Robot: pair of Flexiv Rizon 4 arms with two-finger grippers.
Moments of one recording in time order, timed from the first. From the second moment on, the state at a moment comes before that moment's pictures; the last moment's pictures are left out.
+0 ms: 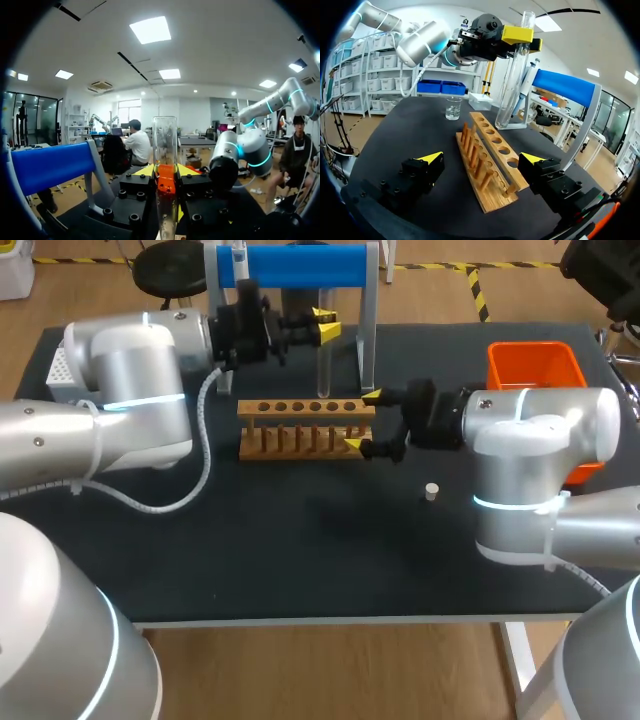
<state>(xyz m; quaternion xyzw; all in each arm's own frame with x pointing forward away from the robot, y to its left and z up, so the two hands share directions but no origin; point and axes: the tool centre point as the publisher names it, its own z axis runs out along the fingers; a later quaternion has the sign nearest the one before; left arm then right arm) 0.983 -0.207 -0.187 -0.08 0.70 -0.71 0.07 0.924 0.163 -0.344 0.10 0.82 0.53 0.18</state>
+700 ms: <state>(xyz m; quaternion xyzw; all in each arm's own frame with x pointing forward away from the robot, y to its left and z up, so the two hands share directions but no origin) 0.983 -0.201 -0.196 -0.07 0.69 -0.71 0.08 0.924 0.163 -0.344 0.10 0.82 0.53 0.18</state>
